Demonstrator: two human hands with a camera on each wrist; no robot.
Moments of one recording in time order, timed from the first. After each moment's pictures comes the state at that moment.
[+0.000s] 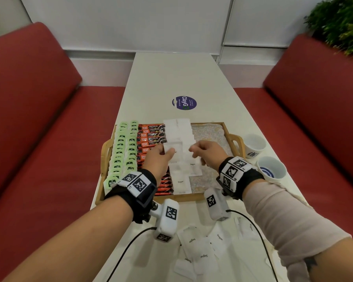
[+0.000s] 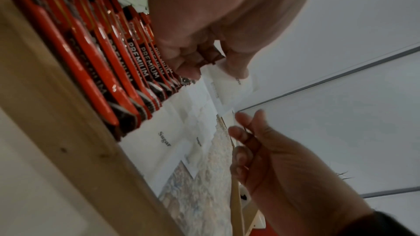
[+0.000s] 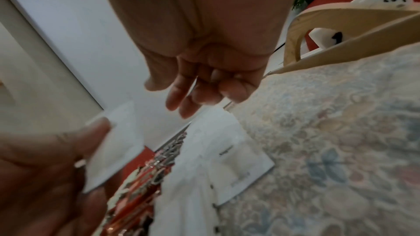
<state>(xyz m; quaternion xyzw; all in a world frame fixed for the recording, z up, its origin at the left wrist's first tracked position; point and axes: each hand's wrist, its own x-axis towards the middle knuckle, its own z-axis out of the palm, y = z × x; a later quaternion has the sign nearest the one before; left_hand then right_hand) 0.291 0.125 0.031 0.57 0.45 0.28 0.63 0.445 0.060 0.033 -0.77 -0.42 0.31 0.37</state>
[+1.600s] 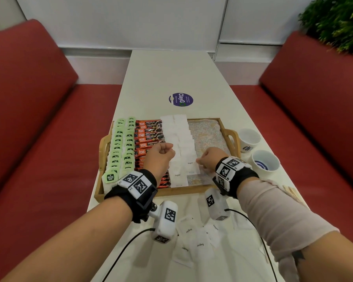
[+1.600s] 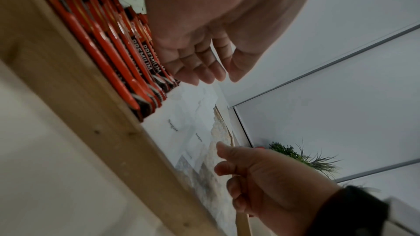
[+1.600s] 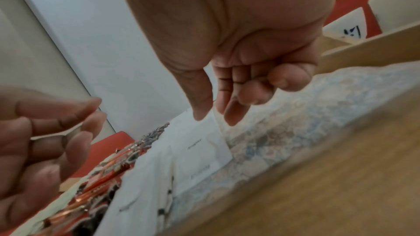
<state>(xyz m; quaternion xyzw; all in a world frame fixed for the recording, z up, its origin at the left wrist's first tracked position) 0.287 0.109 0.028 0.60 0.45 0.28 0.60 0.444 0.048 0.027 -0.88 -0.33 0.30 0.14</state>
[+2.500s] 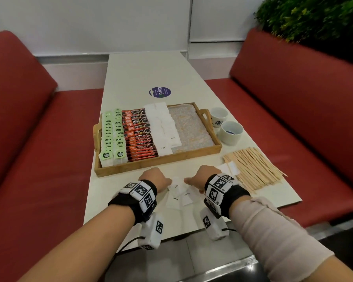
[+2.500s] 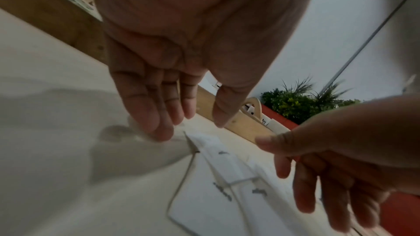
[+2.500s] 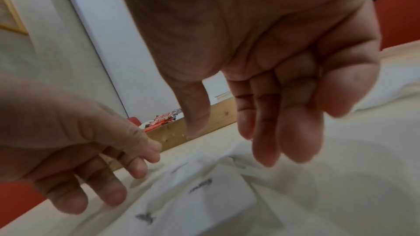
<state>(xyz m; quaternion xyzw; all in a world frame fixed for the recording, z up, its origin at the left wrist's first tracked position) 0.227 0.010 0.002 0.80 0.47 -0.10 0.35 0.345 -0.091 0.017 -0.91 -0.29 0.31 0.04</state>
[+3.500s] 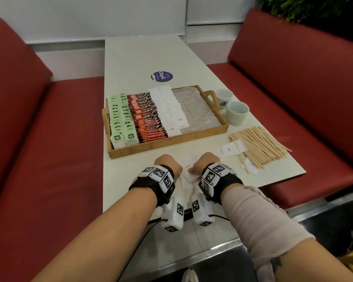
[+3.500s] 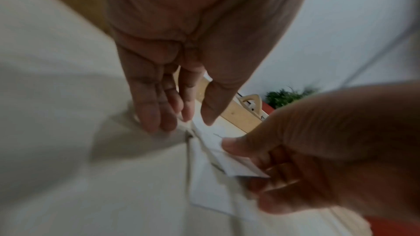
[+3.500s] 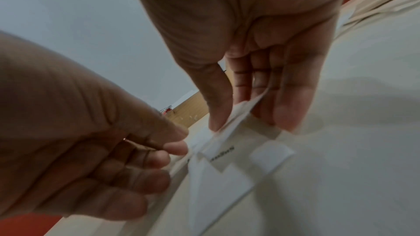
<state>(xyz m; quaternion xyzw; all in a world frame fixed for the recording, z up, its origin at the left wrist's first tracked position) 0.210 -0.007 0.005 0.78 0.49 -0.11 0.39 0.293 -0.085 0.006 -0.93 -0.19 0.28 0.10</state>
